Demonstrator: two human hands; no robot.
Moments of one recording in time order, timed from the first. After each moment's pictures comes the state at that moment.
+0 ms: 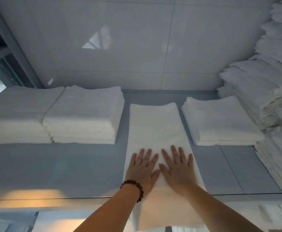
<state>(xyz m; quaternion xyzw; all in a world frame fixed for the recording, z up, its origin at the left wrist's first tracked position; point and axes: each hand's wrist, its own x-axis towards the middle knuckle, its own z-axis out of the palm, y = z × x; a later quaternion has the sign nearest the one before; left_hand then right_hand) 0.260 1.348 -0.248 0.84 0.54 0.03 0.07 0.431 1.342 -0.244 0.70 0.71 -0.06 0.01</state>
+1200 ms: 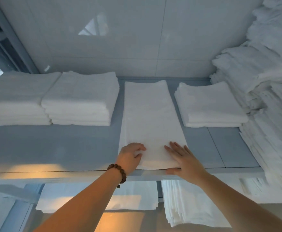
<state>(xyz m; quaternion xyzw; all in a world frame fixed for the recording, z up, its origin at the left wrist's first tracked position) 0.243 1.308 -0.206 0.70 0.56 0.27 0.35 0.495 1.284 -0.219 0.56 0.82 -0.11 0.01</state>
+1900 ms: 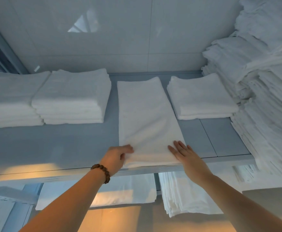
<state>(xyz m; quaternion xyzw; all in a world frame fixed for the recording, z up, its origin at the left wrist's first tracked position) 0.215 1.296 -0.215 0.72 0.54 0.22 0.36 0.521 1.251 -0.230 0.58 0.81 -0.07 -0.01</state>
